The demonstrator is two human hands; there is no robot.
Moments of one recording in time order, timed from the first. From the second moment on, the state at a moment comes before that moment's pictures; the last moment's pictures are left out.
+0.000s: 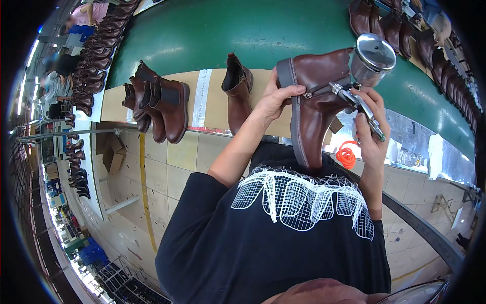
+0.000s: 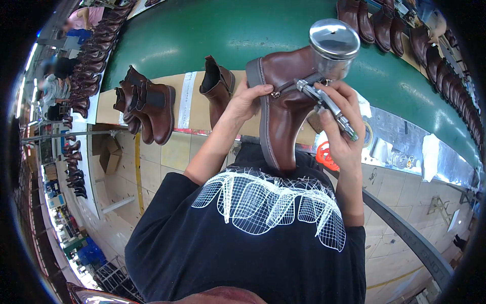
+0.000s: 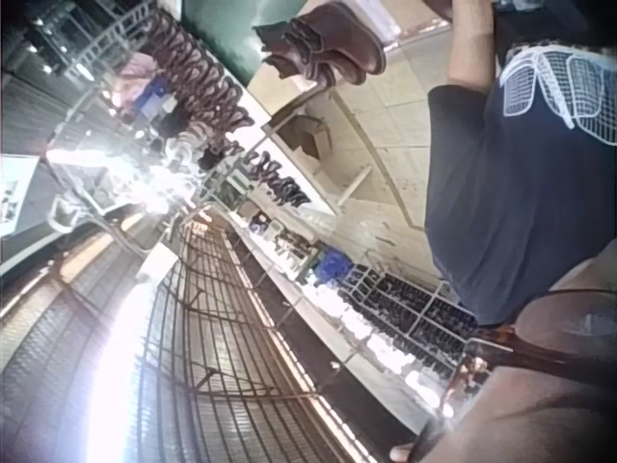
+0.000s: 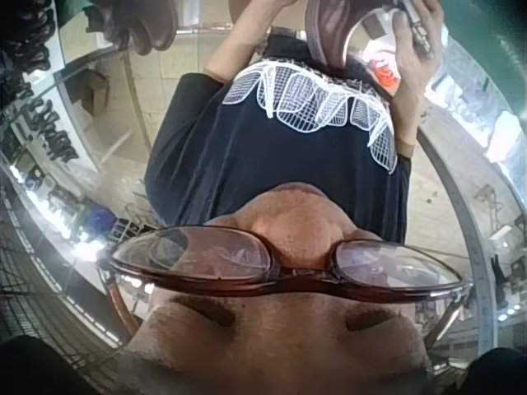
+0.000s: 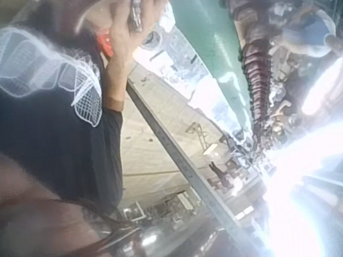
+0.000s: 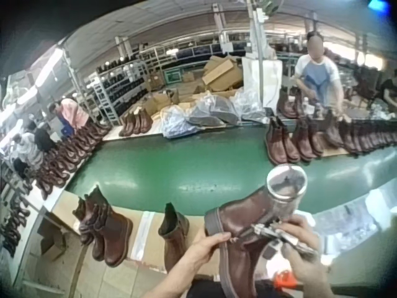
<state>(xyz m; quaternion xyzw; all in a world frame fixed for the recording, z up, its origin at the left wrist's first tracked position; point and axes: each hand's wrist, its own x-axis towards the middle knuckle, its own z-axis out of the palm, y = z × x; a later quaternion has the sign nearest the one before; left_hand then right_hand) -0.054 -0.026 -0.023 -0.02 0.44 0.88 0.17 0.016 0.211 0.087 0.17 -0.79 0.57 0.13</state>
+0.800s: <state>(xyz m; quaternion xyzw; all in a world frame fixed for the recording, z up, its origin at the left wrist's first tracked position) -0.064 -0.019 0.028 -0.03 0.58 0.78 -0.23 0.054 0.191 0.117 0.09 -0.78 0.62 0.02</state>
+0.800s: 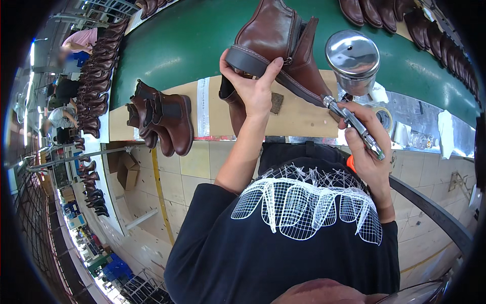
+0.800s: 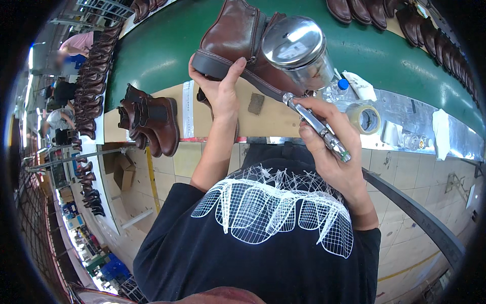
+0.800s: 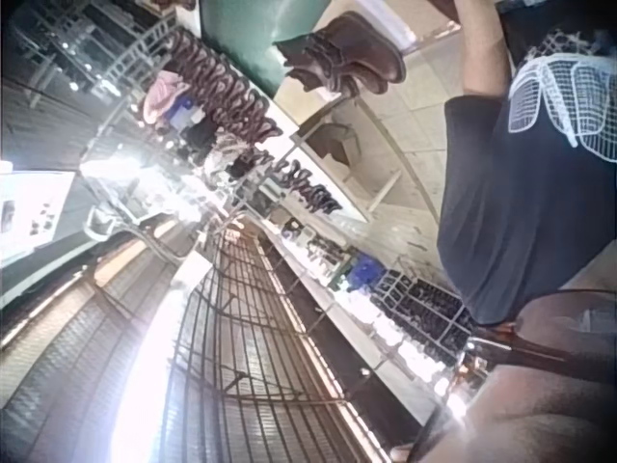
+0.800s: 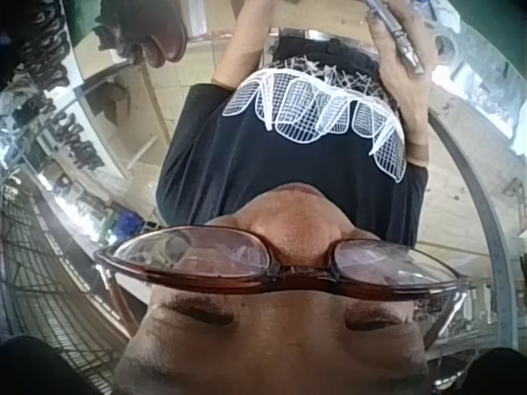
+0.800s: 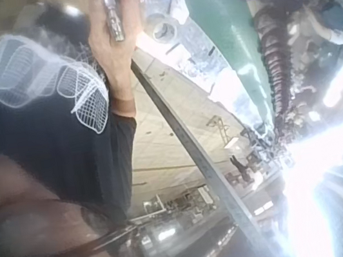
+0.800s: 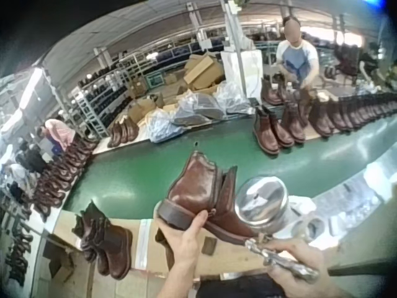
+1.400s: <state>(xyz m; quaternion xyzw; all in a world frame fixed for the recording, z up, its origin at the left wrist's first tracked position) -0.067 -0.016 0.025 -0.02 0.58 0.78 -0.23 0.061 0.197 0.112 0.05 -0.79 0.60 0.05</state>
